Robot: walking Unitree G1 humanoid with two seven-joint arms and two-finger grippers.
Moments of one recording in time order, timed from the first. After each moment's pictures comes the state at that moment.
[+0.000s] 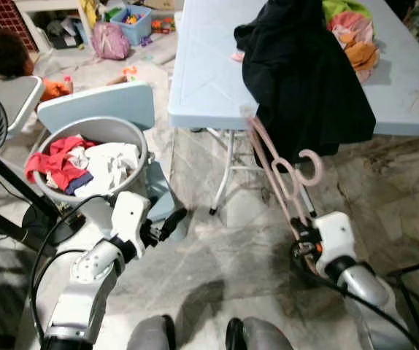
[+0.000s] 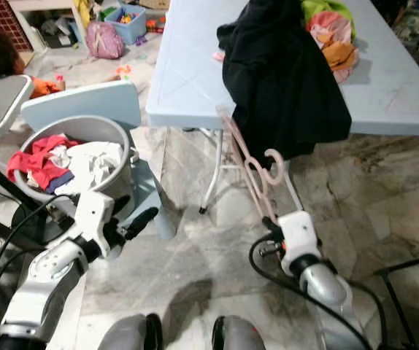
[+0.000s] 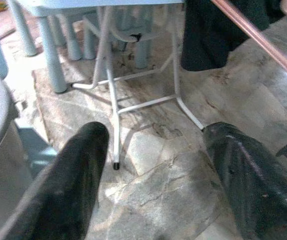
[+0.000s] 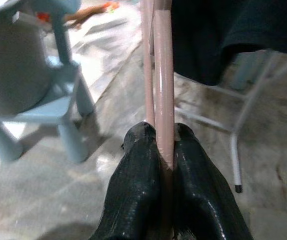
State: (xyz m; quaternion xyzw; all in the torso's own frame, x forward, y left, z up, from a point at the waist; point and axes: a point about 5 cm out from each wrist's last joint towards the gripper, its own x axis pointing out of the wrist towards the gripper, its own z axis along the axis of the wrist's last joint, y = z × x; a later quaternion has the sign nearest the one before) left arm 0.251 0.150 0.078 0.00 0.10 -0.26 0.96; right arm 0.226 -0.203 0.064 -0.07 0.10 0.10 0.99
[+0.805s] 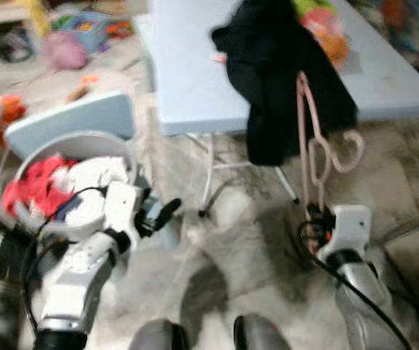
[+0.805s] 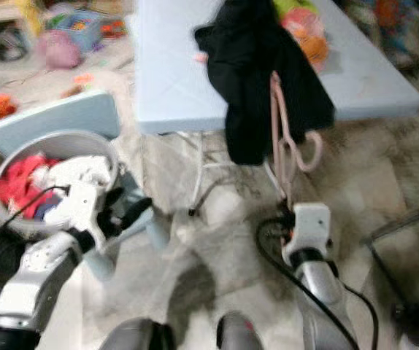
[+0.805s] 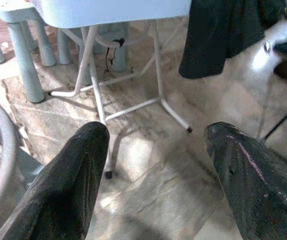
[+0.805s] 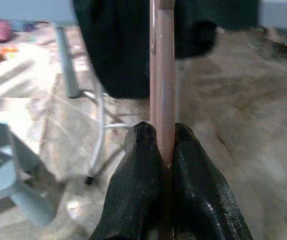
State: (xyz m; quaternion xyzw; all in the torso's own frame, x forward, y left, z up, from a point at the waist) left arm 0.260 0.154 0.091 -0.02 0.10 -0.25 0.96; right arm 0.228 -0.197 0.086 -0.03 0.07 0.01 1.00
